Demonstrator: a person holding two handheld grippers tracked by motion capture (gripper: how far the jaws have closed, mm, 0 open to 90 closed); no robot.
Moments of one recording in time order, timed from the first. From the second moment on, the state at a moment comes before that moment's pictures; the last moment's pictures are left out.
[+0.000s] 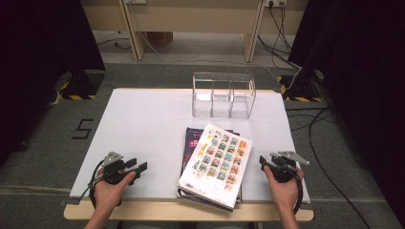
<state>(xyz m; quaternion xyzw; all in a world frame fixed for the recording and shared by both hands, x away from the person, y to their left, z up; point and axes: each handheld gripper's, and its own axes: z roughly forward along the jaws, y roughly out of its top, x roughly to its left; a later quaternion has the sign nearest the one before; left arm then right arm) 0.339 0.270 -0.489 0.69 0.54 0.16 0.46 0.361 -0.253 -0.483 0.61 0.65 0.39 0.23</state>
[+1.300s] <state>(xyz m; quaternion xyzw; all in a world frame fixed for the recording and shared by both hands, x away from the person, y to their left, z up) 0.420 0.125 -0.468 0.75 0.49 -0.04 0.44 0.380 -0.199 -0.462 0.59 0.71 0.39 0.07</state>
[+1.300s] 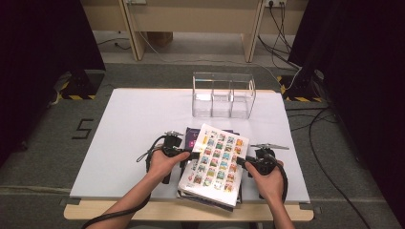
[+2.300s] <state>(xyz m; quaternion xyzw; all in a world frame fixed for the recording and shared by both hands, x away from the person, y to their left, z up) 0.399 0.124 -0.470 0.69 0.53 -0.12 0.47 0.392 -0.192 -0.465 0.59 0.70 0.40 0.06</state>
